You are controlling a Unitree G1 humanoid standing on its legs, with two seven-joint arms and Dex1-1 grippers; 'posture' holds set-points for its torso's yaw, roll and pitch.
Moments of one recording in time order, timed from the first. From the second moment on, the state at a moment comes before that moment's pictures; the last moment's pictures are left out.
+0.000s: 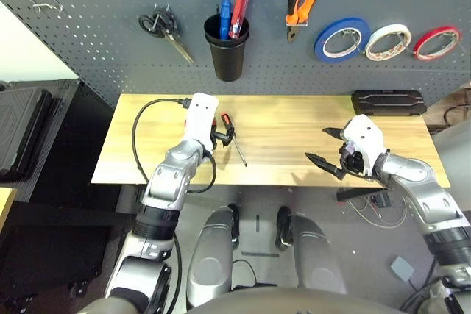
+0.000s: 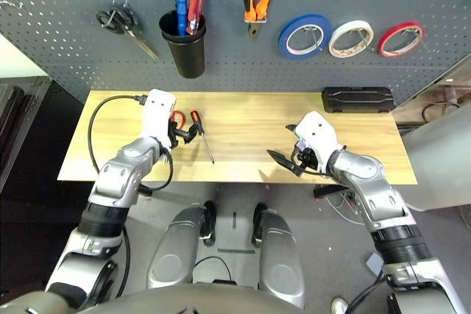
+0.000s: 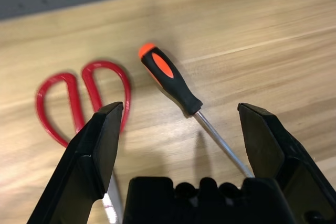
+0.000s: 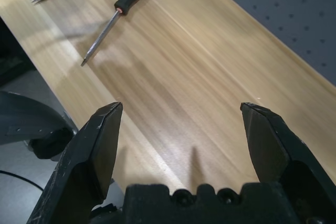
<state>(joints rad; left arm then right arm) -0.42 0.11 -0.10 0.09 -0.06 0.80 -0.09 -0.14 -0.54 0.08 0.04 0.13 0.18 0.75</state>
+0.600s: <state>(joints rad) -0.72 0.01 -0.02 0.73 -0.02 0.58 0.07 -0.12 -0.53 0.11 0.04 0.09 0.18 0.73</state>
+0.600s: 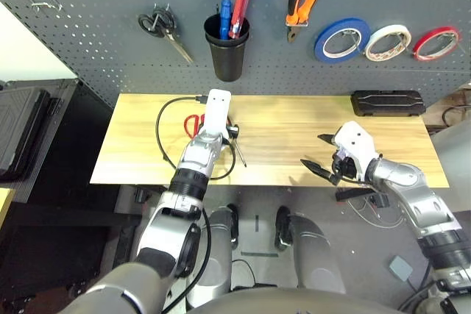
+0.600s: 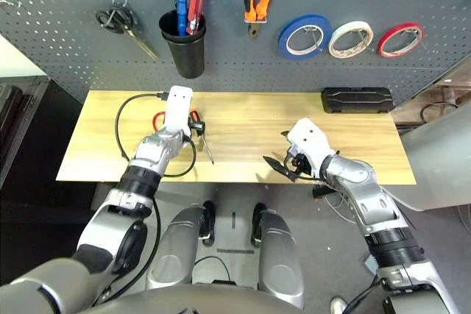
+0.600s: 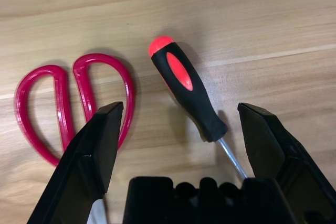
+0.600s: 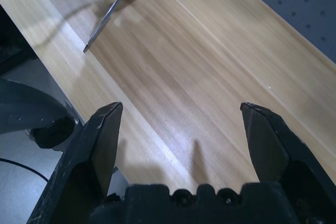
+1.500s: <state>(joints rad) -0.82 -0.03 0.03 1.09 -0.02 0.41 0.06 -0.10 -0.54 0.10 -0.01 0.09 0.21 0.70</state>
